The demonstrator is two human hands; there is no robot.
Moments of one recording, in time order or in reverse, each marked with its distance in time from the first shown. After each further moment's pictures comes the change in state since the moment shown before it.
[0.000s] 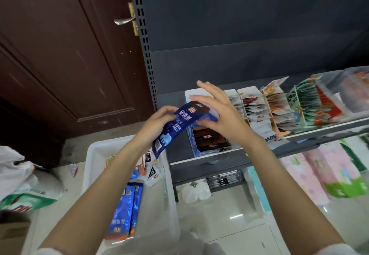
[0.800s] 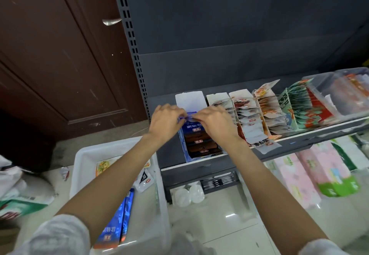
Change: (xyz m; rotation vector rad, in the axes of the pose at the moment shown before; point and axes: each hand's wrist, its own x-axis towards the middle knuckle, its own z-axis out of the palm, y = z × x) left_hand 0.073 -0.025 0.033 1.207 0.174 0.530; right_hand 0.001 0.051 0.024 -0.624 -0.034 0.076
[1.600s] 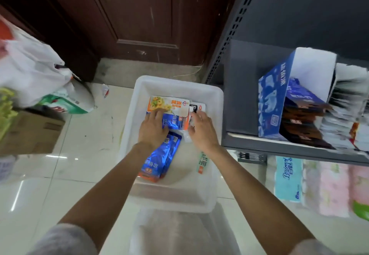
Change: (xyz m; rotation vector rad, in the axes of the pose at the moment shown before) left_hand -0.233 -0.162 0.091 -0.223 -0.247 -0.775; right_hand -0.016 -0.205 0.182 0.422 -0.656 0.253
